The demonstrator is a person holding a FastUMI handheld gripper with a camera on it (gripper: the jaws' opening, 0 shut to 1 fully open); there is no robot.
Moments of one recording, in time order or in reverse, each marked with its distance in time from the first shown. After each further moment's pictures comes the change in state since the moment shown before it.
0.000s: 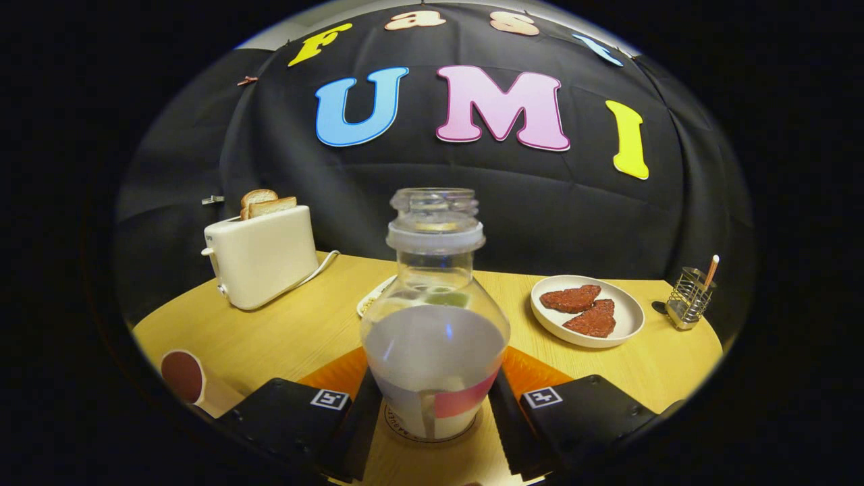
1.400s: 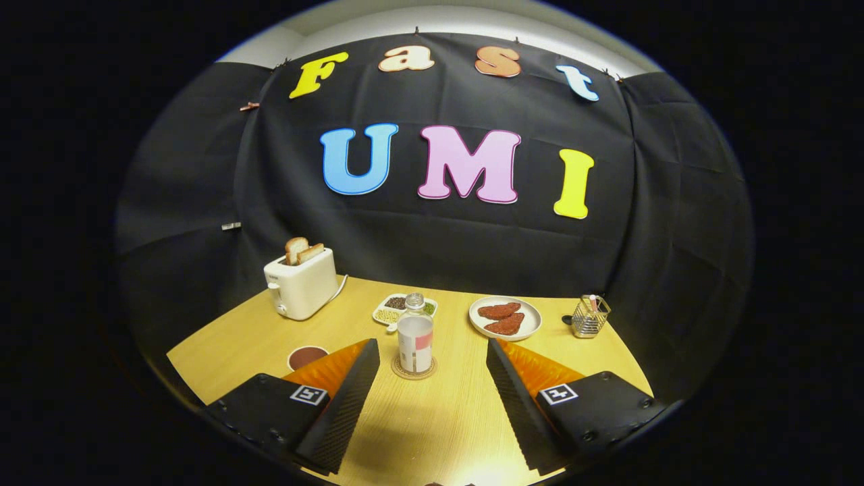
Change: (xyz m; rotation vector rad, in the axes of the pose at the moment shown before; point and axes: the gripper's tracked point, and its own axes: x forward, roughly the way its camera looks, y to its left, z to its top) arm -0.276 -0.023 0.123 0.010 -0.037 -0.101
